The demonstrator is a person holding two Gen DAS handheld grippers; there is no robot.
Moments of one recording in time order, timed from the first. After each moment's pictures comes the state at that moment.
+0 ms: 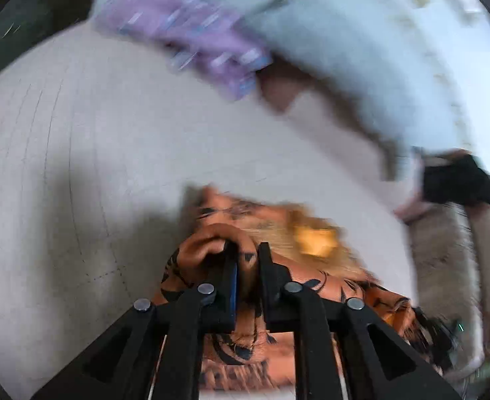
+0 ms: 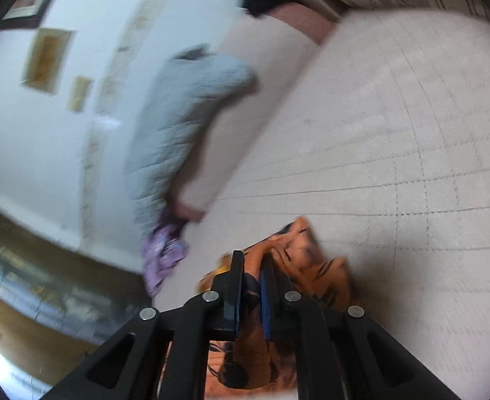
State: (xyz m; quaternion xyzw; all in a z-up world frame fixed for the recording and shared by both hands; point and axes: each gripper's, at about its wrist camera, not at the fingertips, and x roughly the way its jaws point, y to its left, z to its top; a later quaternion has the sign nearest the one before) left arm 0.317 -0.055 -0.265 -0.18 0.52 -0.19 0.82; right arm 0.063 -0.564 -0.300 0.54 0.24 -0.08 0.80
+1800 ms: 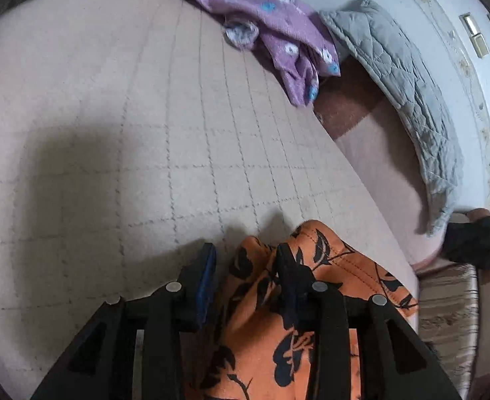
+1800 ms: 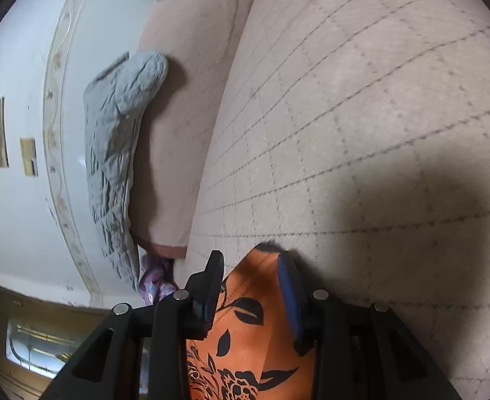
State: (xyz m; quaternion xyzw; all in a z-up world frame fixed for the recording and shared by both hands) left arm 0.385 -0.054 -0.343 -0.26 0.49 -0.13 0.82; right arm 0.163 -0.618 -0.398 0.65 0.22 -0.08 0.72
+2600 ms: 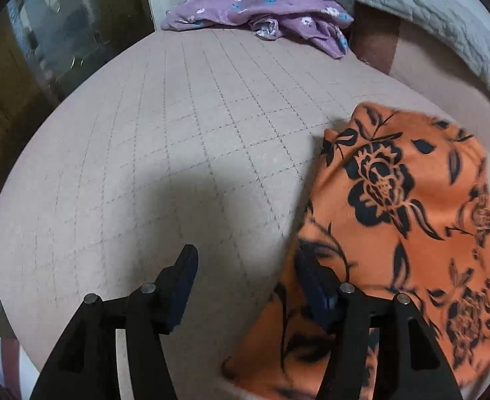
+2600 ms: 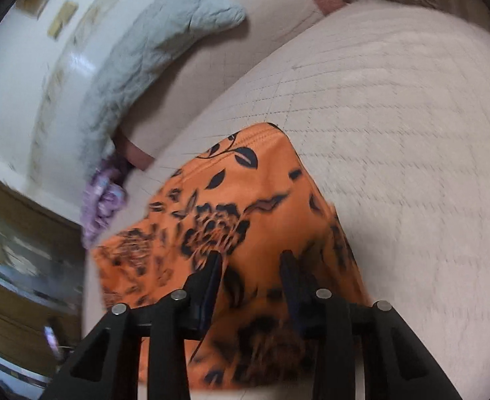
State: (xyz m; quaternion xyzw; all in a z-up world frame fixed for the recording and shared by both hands) left arm 0.291 -0.047 -0.322 0.00 0.51 0.00 0.86; right arm 0.069 -0.508 -0.324 0.45 0.34 -0.10 0.82
